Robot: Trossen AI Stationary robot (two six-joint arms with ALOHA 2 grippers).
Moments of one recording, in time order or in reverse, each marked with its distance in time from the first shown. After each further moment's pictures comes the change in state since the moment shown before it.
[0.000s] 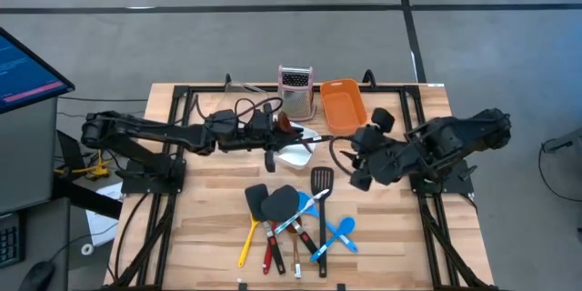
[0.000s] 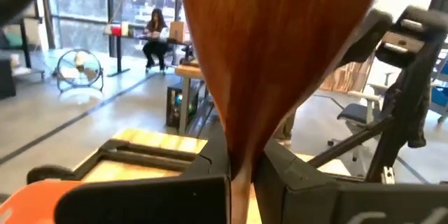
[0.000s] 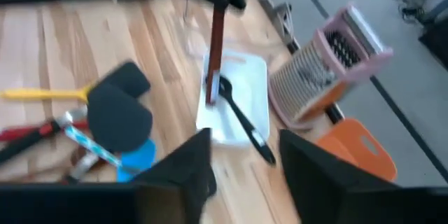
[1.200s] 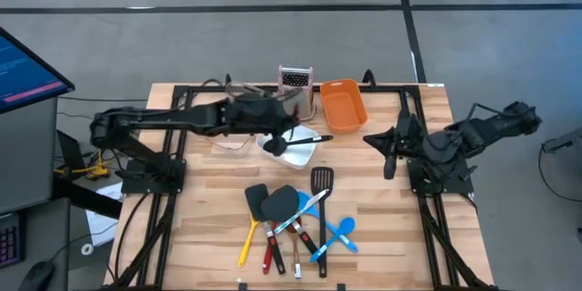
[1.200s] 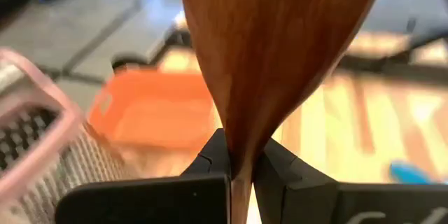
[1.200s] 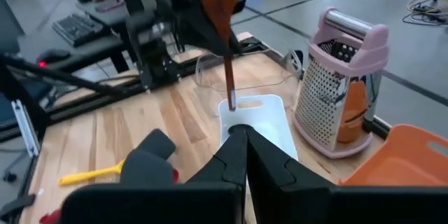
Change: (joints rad) left arm 0.116 0.115 0.299 -0.727 -0.053 0.081; right arm -0.004 -0.706 -0.958 0.839 0.051 -0.057
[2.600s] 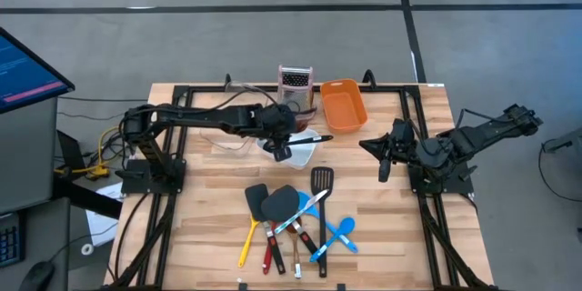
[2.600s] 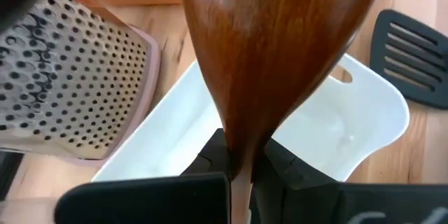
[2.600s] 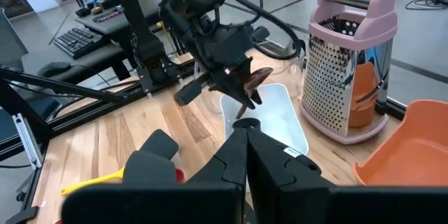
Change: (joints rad) left arm 0.058 0.246 0.039 -0.266 -0.038 0.056; right arm -0.011 -0.044 -0.170 0.151 0.001 0.062
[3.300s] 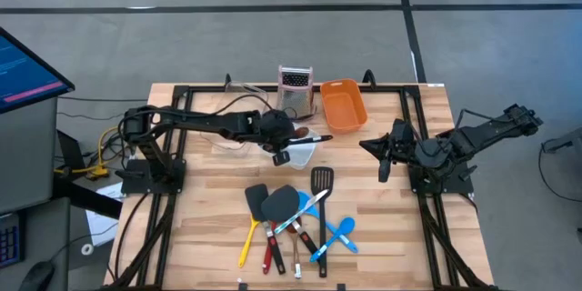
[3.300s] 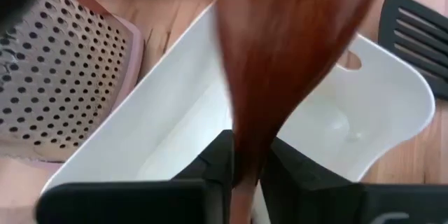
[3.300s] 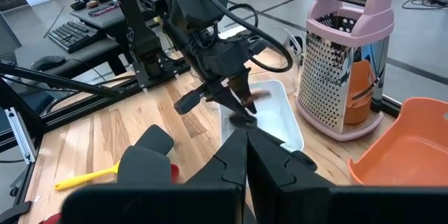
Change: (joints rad) left arm 0.000 0.000 -0.145 0.191 0.021 -0.004; right arm 0.000 0.000 0.000 -0.023 0.002 0.000
